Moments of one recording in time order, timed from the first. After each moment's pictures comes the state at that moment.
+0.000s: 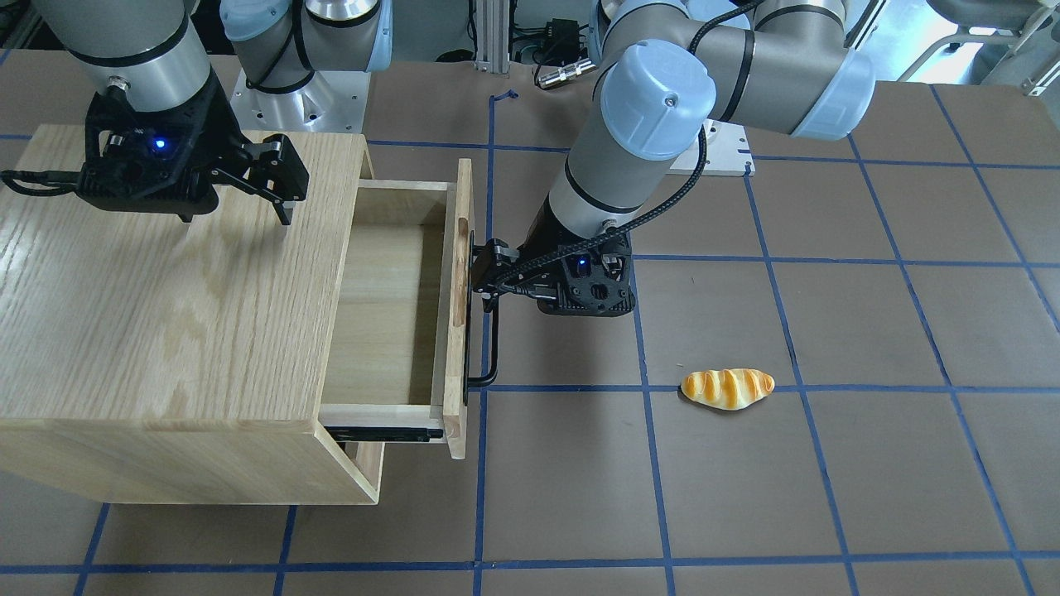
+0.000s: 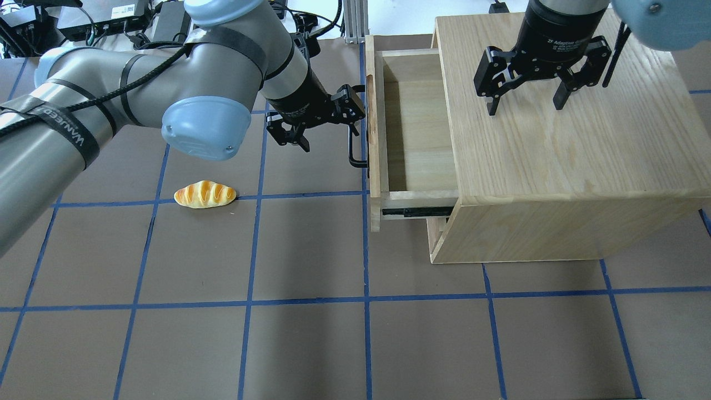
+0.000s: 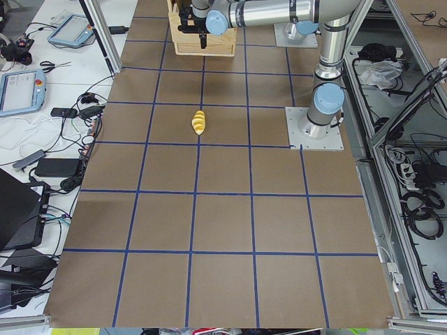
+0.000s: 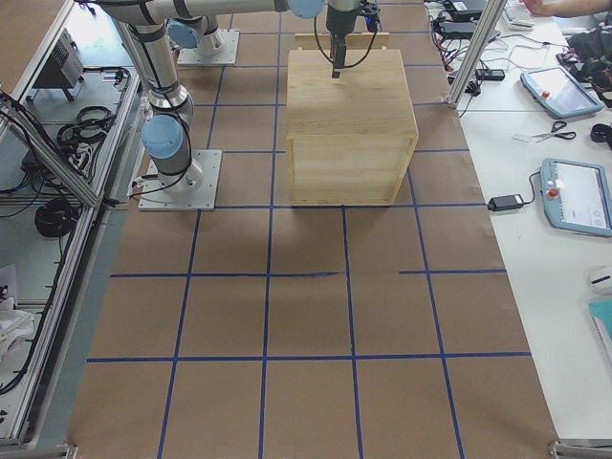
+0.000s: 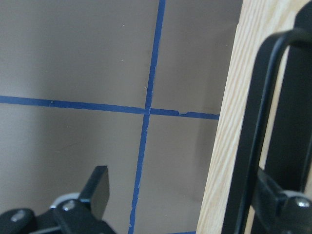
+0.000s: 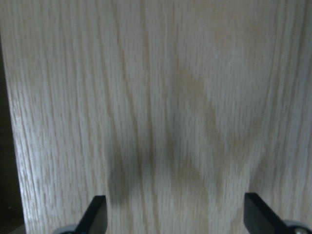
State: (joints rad) left arm -1.79 -1.80 -1.62 -1.19 1.32 -0.36; right arm 1.60 -1.49 1.43 -1.47 -1.61 0.02
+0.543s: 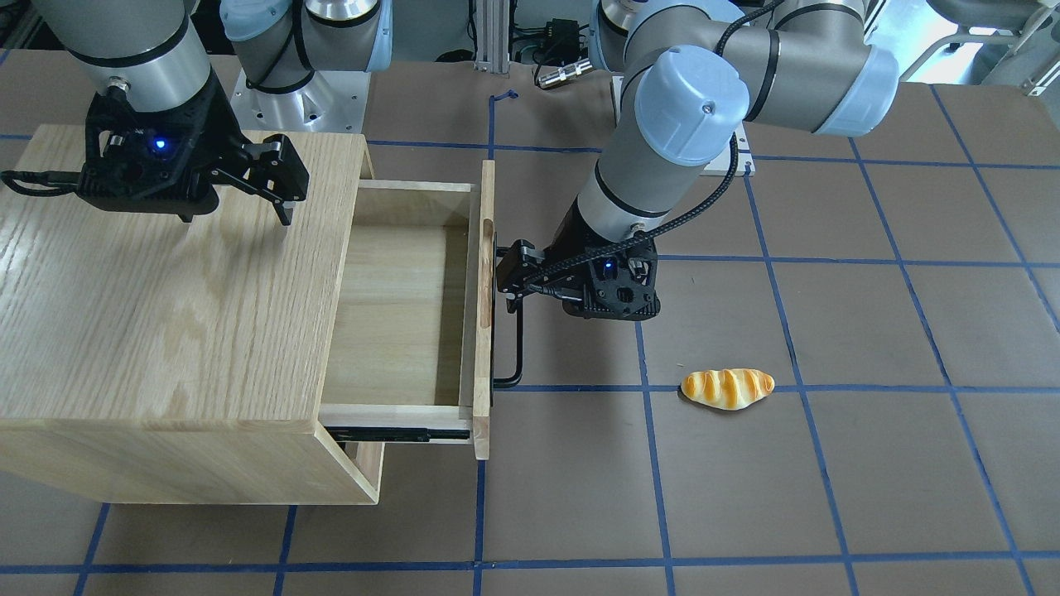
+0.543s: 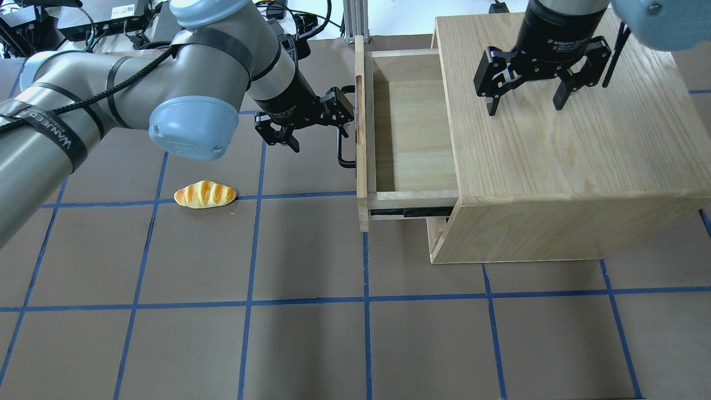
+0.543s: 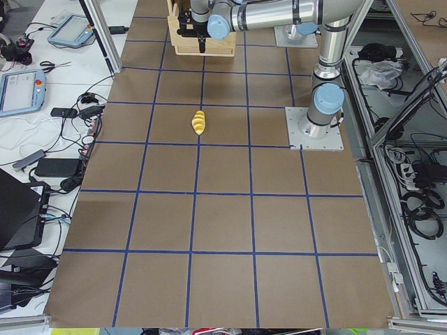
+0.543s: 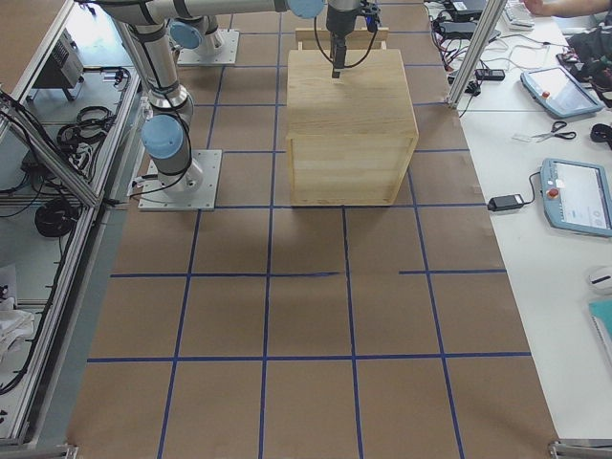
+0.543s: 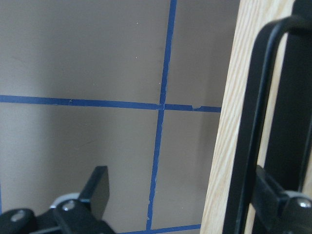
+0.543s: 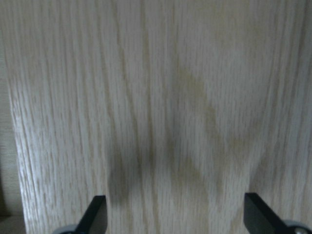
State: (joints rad) left arm -1.74 -1.78 -1.64 -1.20 1.32 -0.25; right arm 1.60 -1.49 1.43 -1.47 -1.61 0.02
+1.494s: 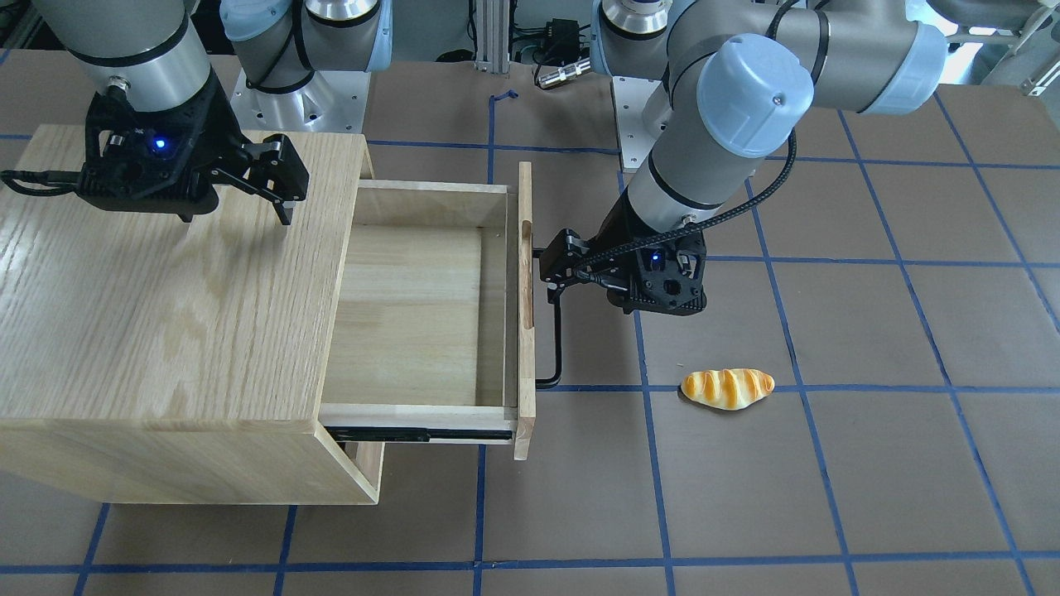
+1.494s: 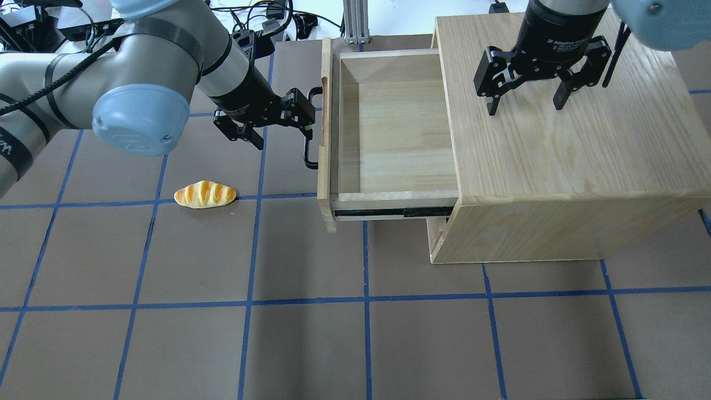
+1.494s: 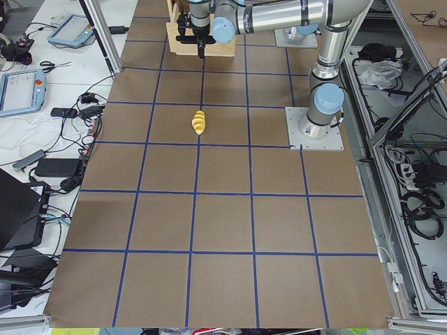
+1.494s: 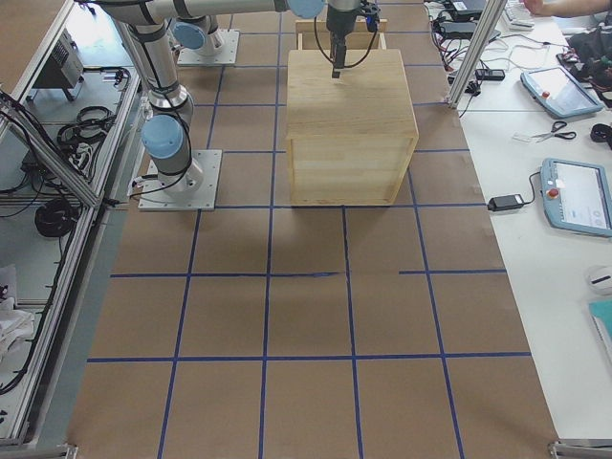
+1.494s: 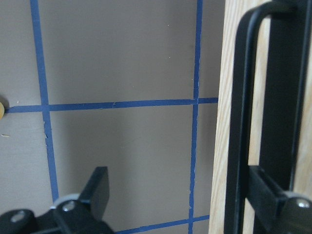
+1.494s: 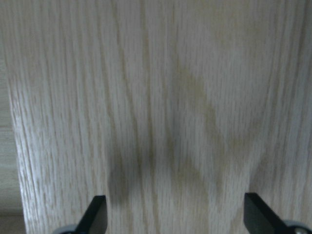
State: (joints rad) left arm -1.66 -1.73 -1.66 -1.27 1.32 -0.09; right arm 1.60 -1.49 1.43 -1.47 -1.61 0.02
